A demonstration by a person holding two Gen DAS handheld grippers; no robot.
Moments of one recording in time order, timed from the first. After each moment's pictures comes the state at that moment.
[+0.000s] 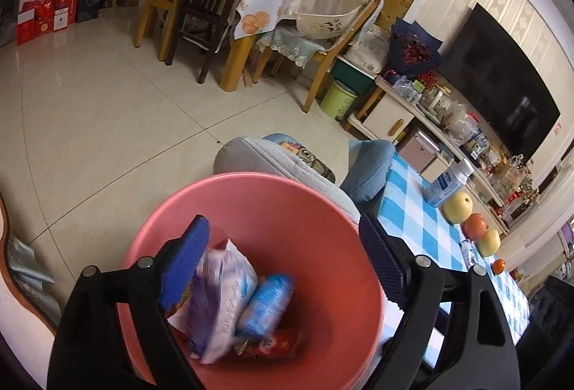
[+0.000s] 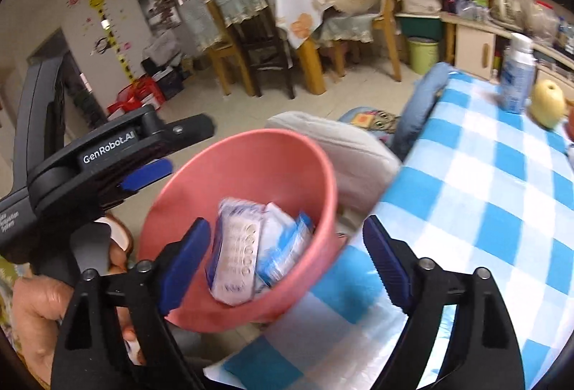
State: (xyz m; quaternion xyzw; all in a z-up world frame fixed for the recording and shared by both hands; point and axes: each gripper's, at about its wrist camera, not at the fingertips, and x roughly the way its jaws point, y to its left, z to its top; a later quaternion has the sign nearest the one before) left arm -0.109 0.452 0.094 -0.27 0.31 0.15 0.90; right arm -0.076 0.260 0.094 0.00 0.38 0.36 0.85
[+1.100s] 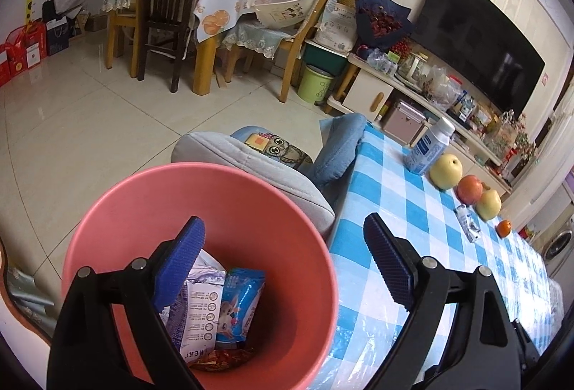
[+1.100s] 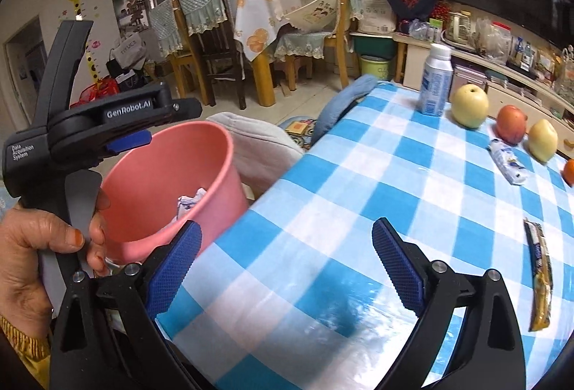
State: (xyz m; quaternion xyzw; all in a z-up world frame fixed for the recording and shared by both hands) left arm -0.080 0.386 0.096 -0.20 0.32 0.11 0.92; right arm -0.102 0.169 0.095 -0.04 0.35 0.29 0.89
